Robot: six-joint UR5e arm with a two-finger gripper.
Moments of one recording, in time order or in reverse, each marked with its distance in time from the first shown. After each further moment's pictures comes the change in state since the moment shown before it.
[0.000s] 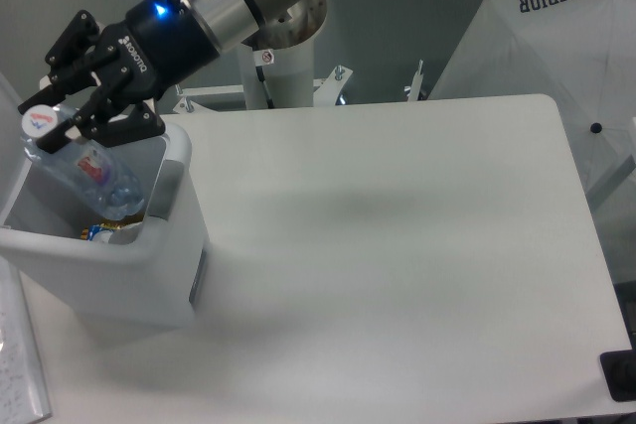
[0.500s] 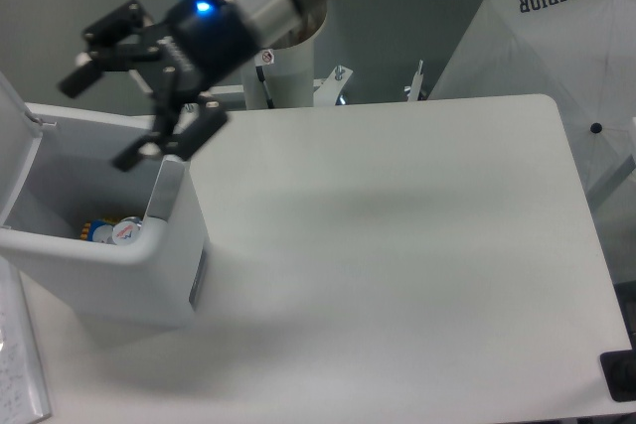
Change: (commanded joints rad) arm 0.216 -0.055 0.071 -0.008 0.009 -0.043
